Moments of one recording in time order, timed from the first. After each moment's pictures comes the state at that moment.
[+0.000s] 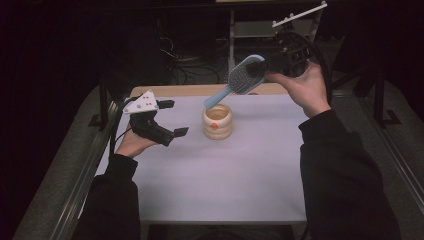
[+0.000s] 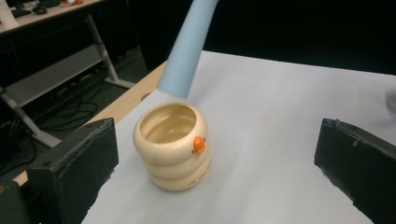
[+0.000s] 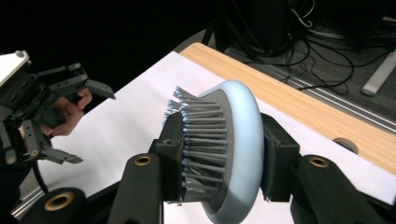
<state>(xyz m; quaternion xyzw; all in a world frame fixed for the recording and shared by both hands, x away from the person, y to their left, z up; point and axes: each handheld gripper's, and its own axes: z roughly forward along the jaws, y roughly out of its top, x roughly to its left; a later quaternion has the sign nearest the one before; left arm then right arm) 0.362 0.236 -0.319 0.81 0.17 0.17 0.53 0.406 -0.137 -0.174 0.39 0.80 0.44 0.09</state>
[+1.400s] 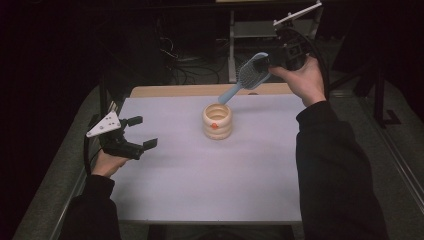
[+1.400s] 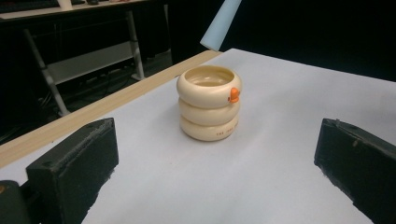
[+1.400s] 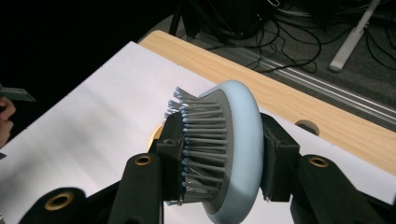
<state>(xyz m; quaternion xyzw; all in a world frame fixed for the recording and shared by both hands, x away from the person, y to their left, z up) 0.340 0.323 -0.370 0.77 0.24 0.19 0.57 0.449 -0.148 -0.192 0.44 0.80 0.39 0.11</state>
